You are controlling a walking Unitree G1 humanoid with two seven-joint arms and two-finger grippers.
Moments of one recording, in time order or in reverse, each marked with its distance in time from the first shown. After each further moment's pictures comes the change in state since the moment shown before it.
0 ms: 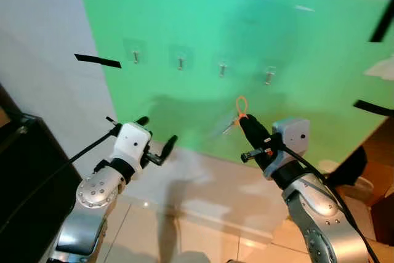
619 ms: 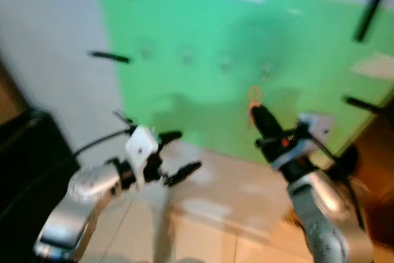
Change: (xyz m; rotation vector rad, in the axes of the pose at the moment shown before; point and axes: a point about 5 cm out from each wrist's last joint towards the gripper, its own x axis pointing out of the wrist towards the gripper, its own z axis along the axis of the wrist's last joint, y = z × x) left arm -0.006 -0.019 0.022 -0.077 -0.057 -0.527; right arm 0.002 -0.013 0.018 0.257 -0.137 -0.066
